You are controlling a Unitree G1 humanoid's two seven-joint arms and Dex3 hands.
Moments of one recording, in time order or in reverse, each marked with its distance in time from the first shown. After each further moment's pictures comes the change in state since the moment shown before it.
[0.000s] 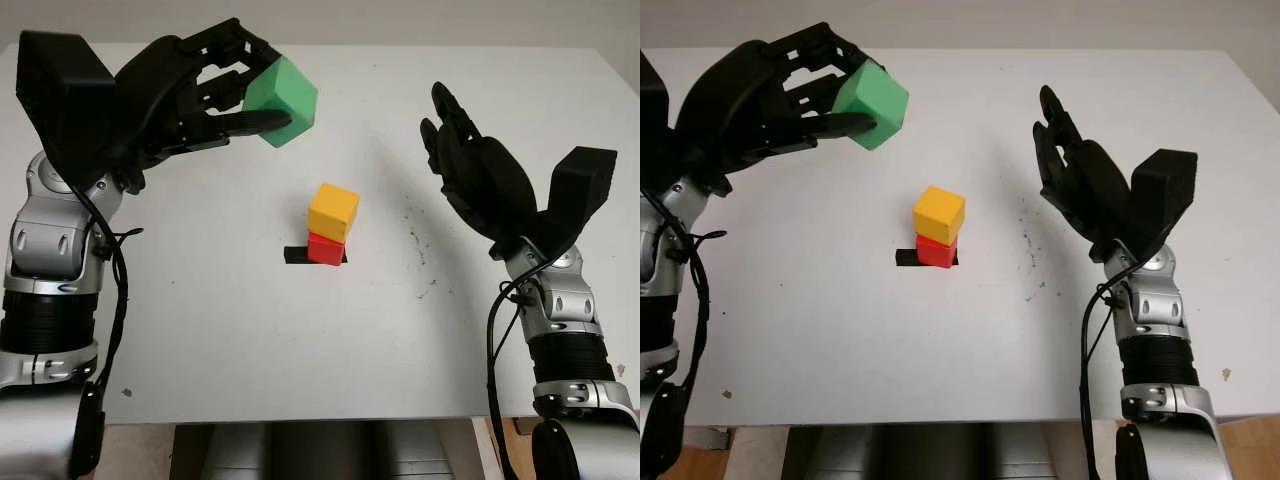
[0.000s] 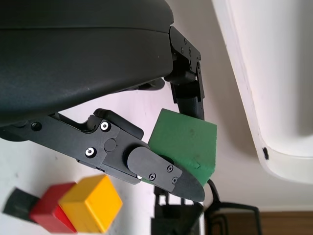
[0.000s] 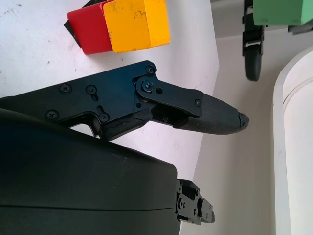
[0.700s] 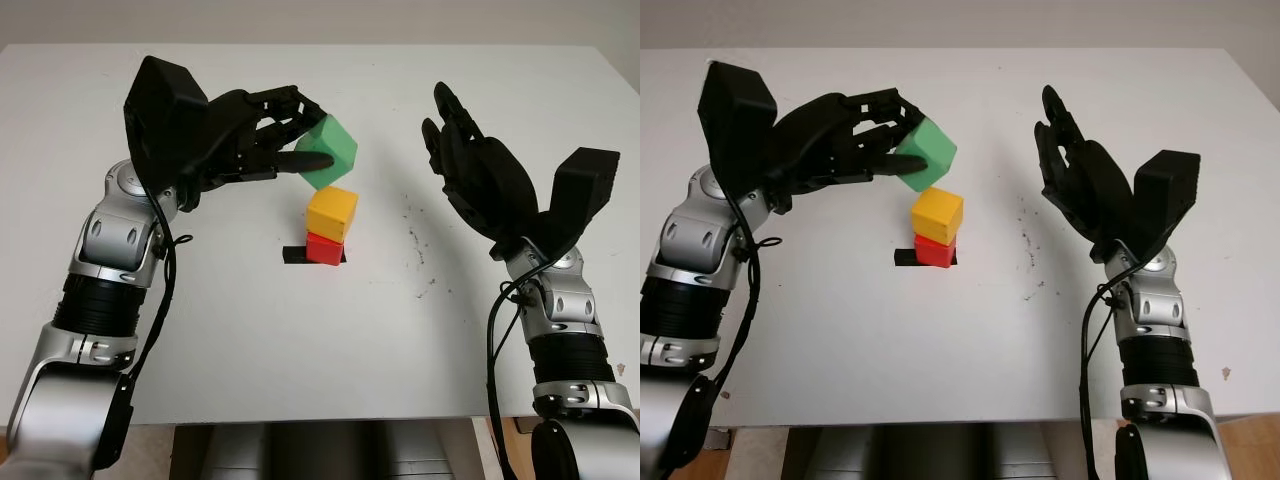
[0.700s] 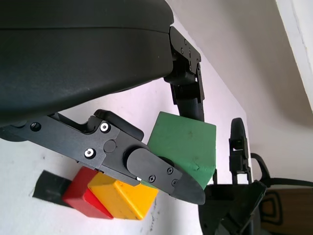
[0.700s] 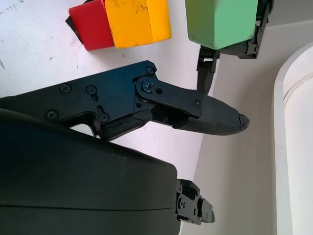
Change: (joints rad) left arm -0.048 -0.021 -0.172 0.124 0.183 -0.070 -0.051; right arm 0.001 -0.001 -0.008 0.000 -0.006 0.001 -0.005
